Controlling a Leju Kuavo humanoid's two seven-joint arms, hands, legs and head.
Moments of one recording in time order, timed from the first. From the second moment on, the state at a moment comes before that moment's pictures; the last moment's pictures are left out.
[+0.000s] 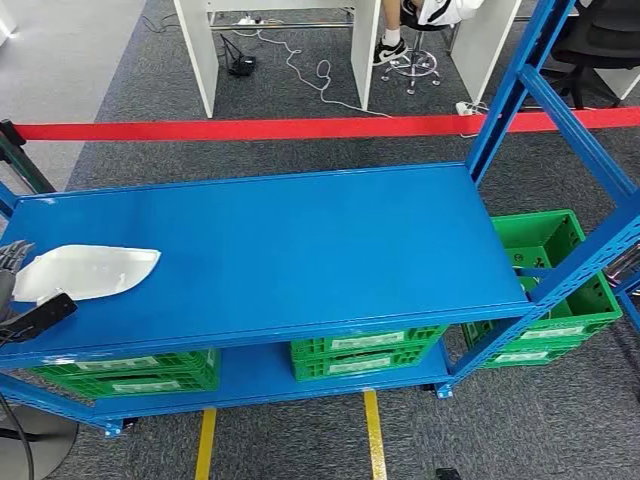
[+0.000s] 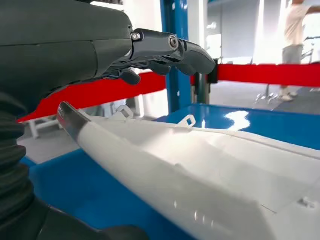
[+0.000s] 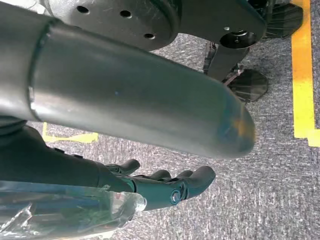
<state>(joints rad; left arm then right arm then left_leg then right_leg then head) -0.39 0.53 -0.12 -0.72 -0.77 0.32 -0.35 -0.08 0.16 -1.06 -0.20 1.12 -0.02 0.01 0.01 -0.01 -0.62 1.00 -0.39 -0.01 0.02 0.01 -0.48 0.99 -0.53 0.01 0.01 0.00</state>
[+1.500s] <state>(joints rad) -0.31 0.54 -0.06 -0.75 -0.57 0.08 -0.37 -0.09 0.16 -1.02 -0.20 1.14 -0.01 0.01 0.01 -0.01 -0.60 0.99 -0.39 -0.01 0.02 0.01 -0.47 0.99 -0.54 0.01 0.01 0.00</state>
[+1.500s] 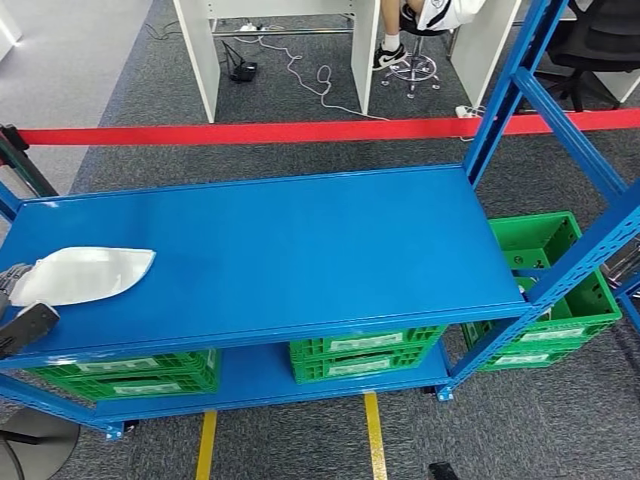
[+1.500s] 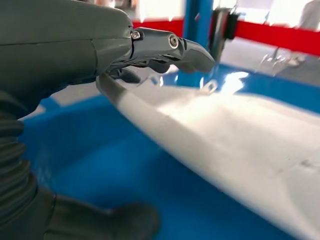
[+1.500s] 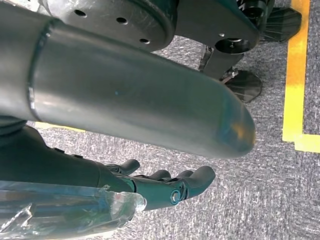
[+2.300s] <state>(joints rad) -0.38 0.47 -0.02 -0.60 -0.59 0.23 -0.45 -0.09 0.16 -1.02 -0.20 1.13 -0.02 0.00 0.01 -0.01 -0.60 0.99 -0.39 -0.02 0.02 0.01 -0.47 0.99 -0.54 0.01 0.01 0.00</state>
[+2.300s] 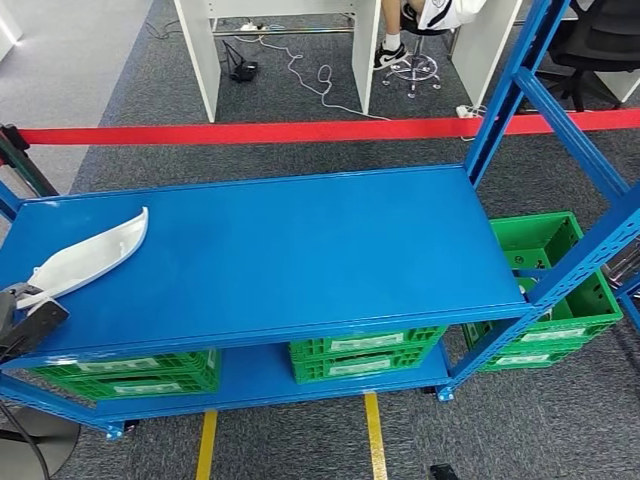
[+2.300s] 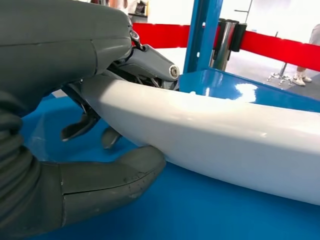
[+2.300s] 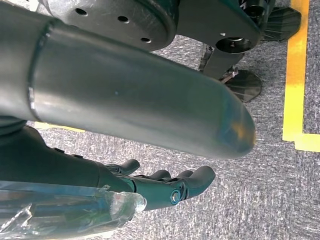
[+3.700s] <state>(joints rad) 0.00 0.10 0.02 -1.65 -0.27 0.47 -0.68 -0.08 0.16 -1.03 -0.20 1.10 -0.05 -0.02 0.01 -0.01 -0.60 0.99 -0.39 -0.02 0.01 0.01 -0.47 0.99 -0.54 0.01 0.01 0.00</state>
